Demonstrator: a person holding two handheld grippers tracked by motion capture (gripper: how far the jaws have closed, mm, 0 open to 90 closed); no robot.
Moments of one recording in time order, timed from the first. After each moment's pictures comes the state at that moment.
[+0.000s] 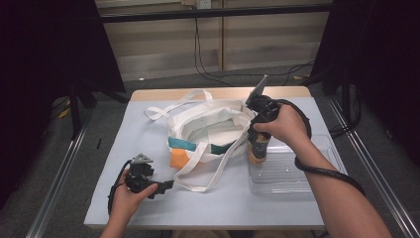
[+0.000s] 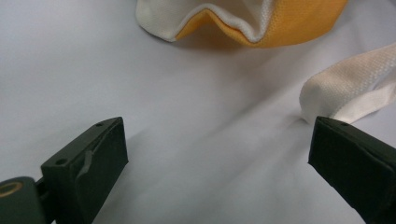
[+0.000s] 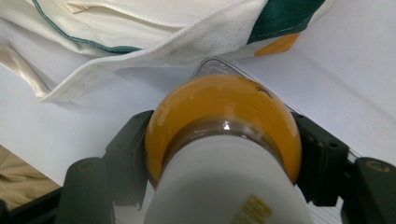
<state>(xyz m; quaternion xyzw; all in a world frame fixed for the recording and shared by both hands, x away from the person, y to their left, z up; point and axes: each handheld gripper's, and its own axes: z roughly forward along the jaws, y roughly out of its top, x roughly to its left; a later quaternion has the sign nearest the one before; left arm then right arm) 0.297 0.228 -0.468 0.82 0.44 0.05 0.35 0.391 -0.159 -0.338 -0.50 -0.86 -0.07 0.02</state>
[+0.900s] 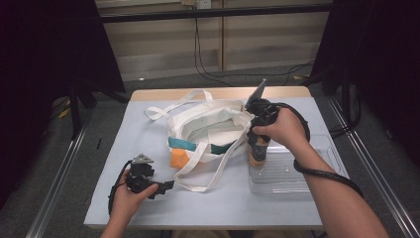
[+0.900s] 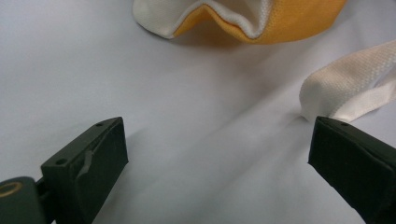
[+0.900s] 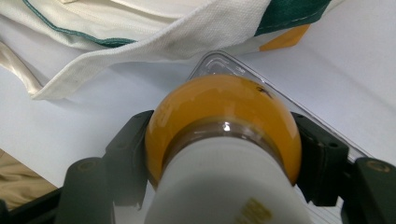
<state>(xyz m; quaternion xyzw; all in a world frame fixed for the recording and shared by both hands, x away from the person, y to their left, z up) 0.297 0.228 -0.468 0.83 0.43 0.05 0.34 0.390 -0.158 -0.349 -0.50 -0.86 -0.07 0.02</state>
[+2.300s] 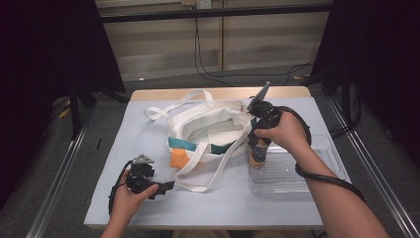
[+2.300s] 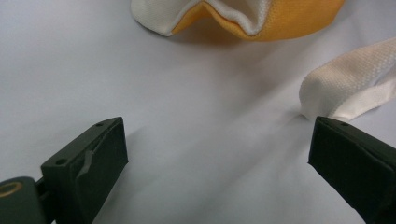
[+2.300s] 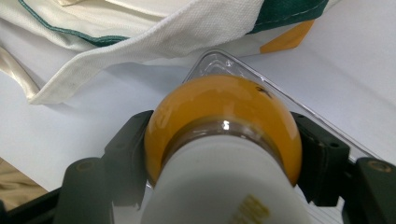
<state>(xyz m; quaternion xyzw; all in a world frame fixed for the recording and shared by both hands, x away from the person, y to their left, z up) 0.296 0.226 -0.470 0.83 0.44 0.05 0.35 0.384 -0.164 -0.356 -0.51 -0.86 -0.09 0.02</state>
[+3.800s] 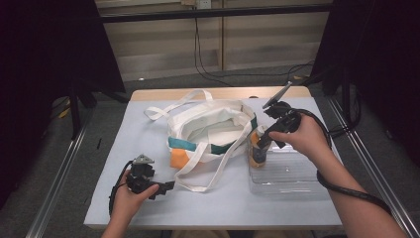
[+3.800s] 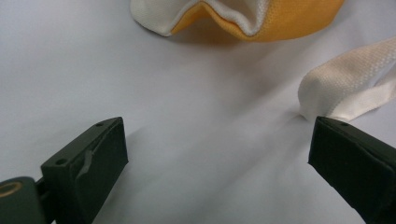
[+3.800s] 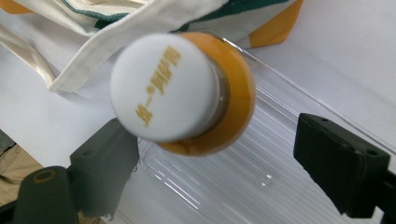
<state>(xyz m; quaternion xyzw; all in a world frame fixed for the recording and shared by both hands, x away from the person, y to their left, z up) 0.296 0.225 -0.470 0.83 0.44 0.05 0.35 0.356 -0.200 -0.341 -0.50 -0.85 -0.15 0.01</state>
